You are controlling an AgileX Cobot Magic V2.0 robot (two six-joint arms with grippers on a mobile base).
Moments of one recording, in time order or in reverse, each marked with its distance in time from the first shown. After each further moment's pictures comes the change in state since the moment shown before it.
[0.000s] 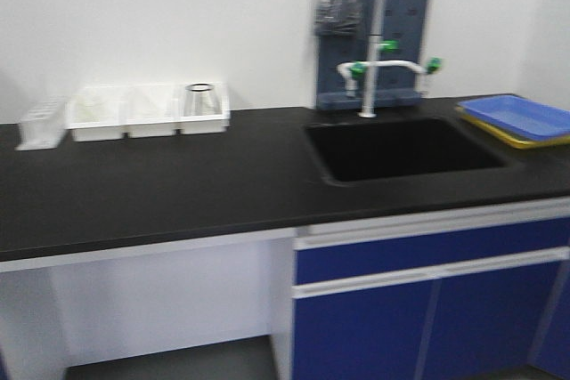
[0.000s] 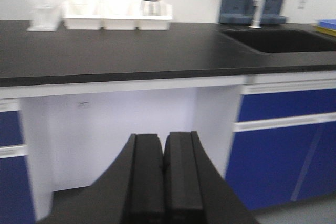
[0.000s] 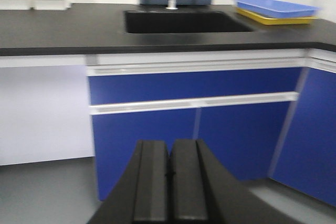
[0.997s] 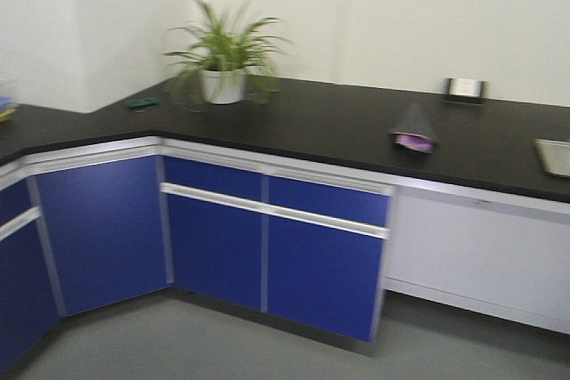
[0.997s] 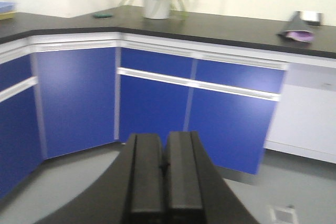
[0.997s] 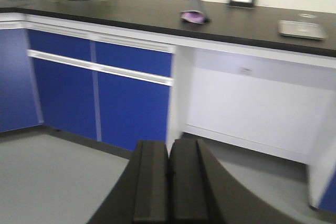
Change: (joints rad) left arm 0.000 0.000 0.000 0.000 0.000 0.000; right arm 0.000 0.000 0.000 0.000 0.000 0.000
